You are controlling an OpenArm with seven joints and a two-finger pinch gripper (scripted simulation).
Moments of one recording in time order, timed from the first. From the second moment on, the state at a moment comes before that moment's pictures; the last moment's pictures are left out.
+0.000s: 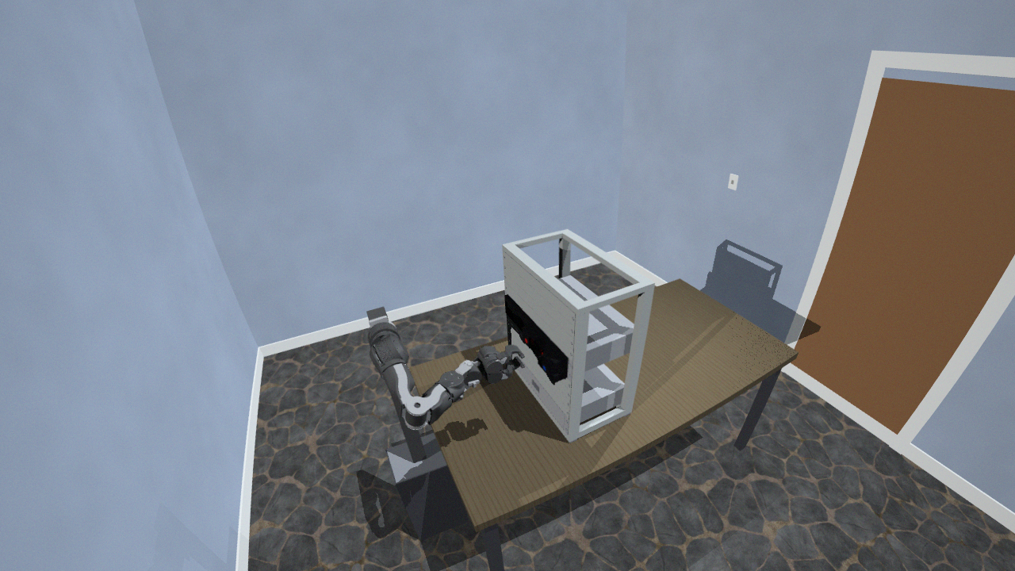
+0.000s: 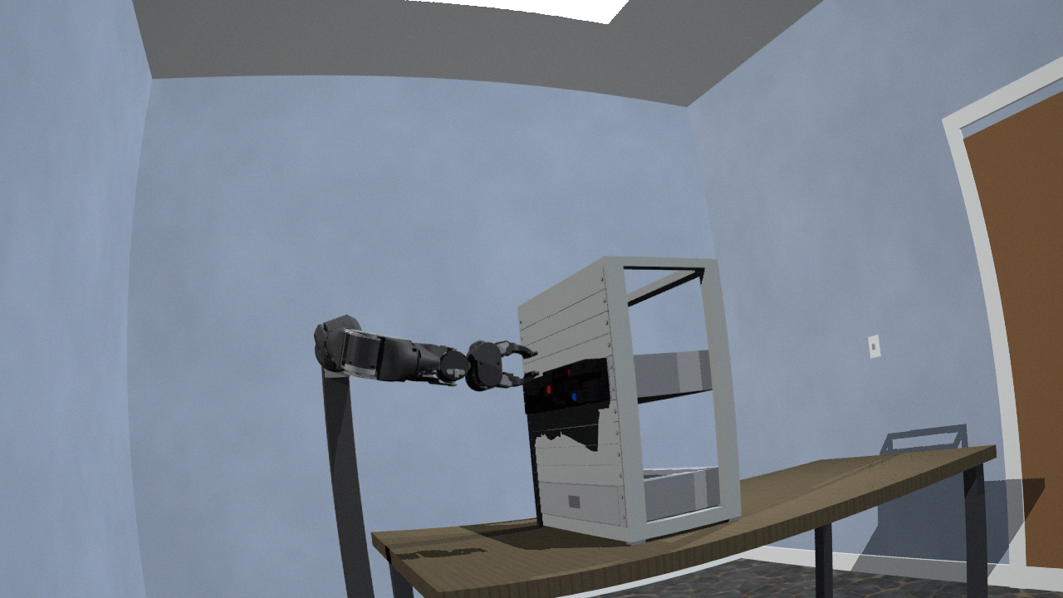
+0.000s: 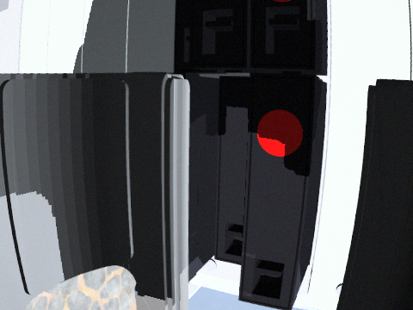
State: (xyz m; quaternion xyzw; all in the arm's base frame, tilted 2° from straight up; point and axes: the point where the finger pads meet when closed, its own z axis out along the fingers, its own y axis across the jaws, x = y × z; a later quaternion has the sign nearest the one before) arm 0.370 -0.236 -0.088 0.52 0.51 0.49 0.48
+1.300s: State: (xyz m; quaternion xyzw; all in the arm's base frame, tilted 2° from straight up) arm 0.373 -0.260 -0.161 0.52 0.51 0.48 0.48
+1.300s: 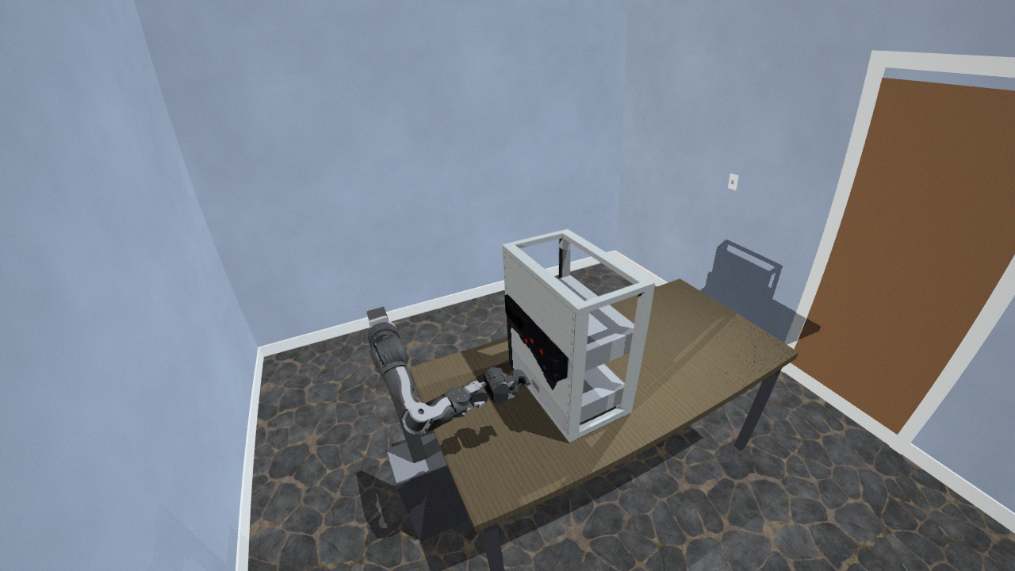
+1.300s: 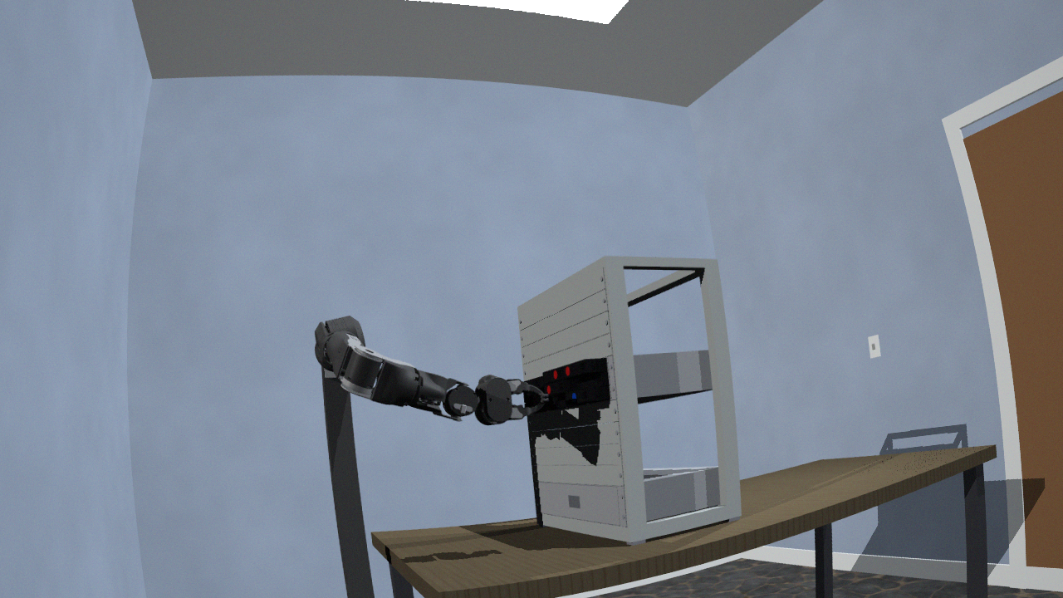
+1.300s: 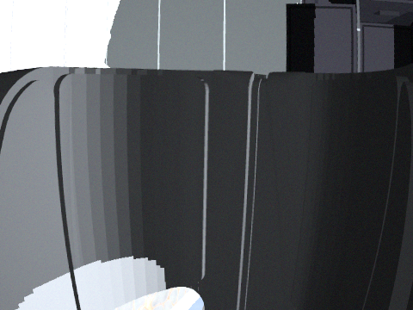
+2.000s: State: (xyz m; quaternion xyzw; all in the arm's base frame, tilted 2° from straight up) arm 0.422 -0.259 -0.160 0.52 0.50 0.49 0.49
